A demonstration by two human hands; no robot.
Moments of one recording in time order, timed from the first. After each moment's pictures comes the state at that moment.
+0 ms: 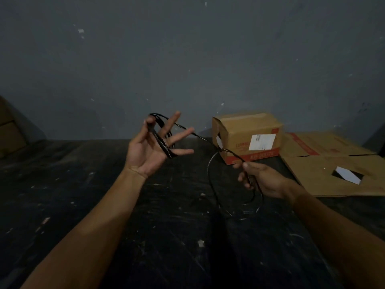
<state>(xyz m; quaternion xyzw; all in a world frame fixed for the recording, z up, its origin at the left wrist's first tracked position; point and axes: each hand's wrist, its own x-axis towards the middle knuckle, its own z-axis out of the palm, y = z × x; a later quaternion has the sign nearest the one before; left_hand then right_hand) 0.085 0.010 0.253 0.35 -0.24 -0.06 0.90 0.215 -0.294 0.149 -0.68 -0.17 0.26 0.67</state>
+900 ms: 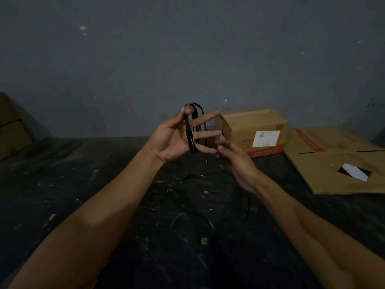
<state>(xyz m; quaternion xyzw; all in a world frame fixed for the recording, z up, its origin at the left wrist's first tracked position) 0.102 -0.030 0.283 0.49 -0.22 -0.14 0.83 0.162 -0.215 0.196 -0.64 -0.23 0.14 0.72</state>
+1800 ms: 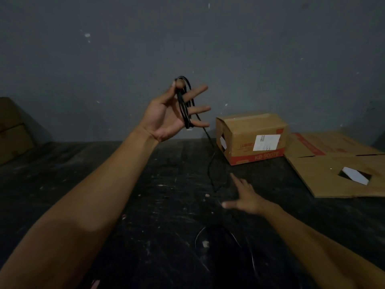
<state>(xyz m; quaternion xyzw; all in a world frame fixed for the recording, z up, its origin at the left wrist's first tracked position) 0.099 -0.023 0.338 0.55 -0.21 -0.02 0.81 0.187 -0.247 0.101 -0.91 -0.22 0.17 0.32</state>
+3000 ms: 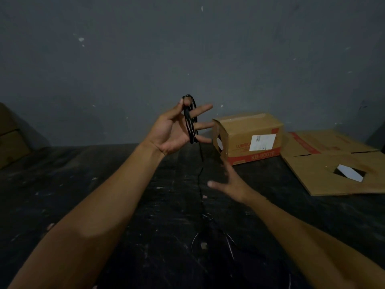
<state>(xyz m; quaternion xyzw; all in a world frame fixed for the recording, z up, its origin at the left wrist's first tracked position) 0.107 -0.042 0.314 0.54 -0.19 -0.07 0.82 0.176 -0.224 0.139 -0.77 -0.25 0.12 0.58</state>
